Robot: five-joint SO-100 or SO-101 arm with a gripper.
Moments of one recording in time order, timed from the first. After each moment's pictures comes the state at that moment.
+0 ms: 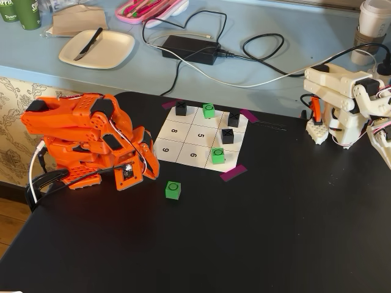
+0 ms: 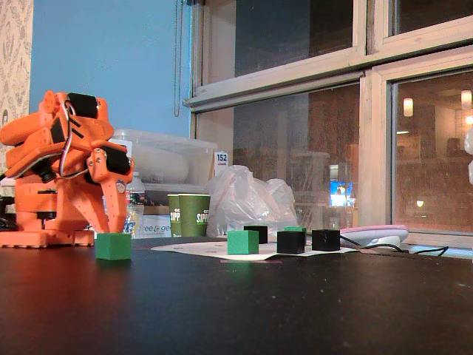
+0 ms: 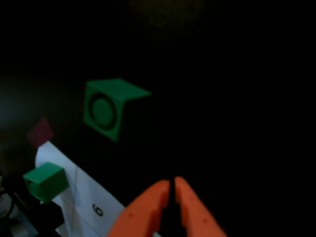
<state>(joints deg) -0.3 189.4 174.5 61.2 -9.6</state>
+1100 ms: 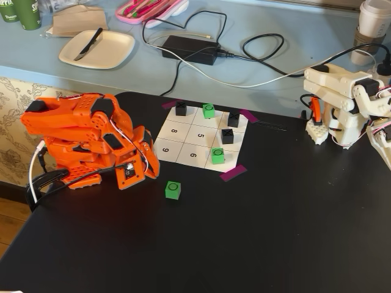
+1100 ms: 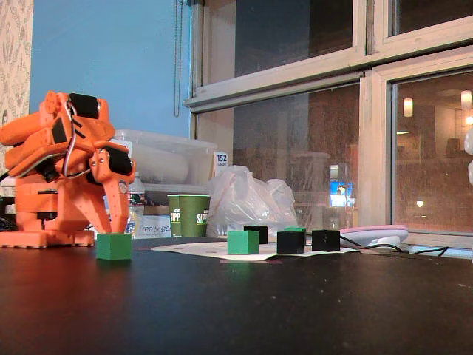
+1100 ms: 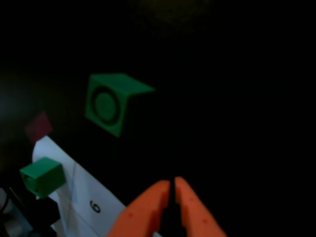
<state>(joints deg) -1.1 187.1 173.8 60.9 -10.6</state>
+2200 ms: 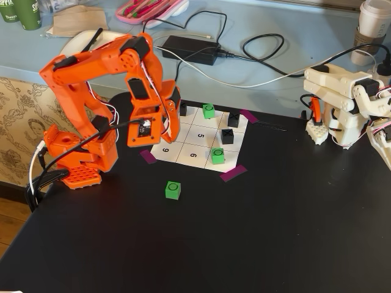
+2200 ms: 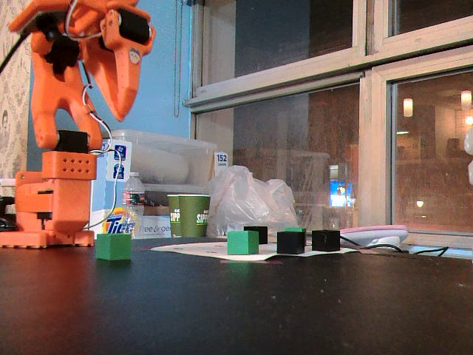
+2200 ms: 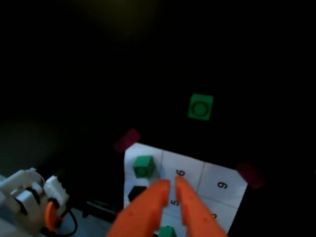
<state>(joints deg) 6.1 121.1 87.2 89.6 -5.2</state>
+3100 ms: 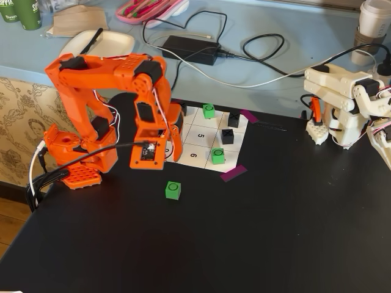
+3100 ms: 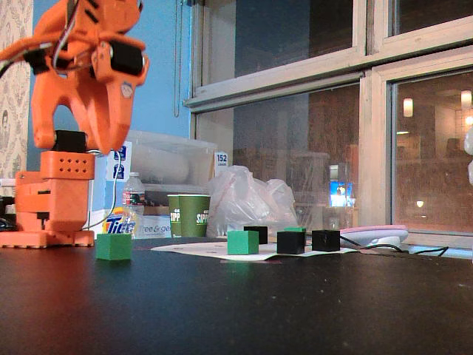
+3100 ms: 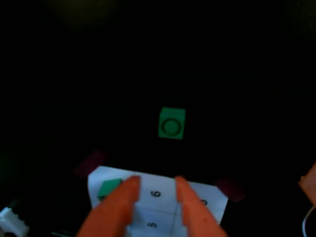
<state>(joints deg) 8.8 118.3 100.6 82.4 -7.7</state>
